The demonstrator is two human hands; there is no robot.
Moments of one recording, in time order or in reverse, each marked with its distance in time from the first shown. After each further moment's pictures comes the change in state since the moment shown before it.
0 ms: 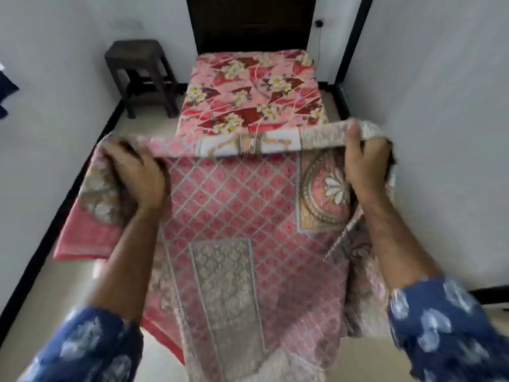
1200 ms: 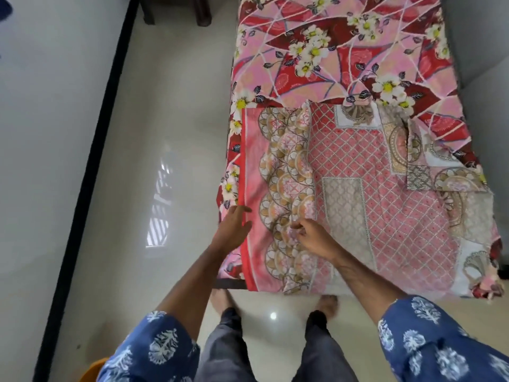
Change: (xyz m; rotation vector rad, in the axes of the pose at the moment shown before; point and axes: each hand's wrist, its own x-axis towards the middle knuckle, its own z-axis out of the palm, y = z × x) left_hand -0.012 -0.354 -0.110 0.434 -1.310 -0.272; right_hand -0.296 0.102 0.358 -0.401 -1.160 0.529
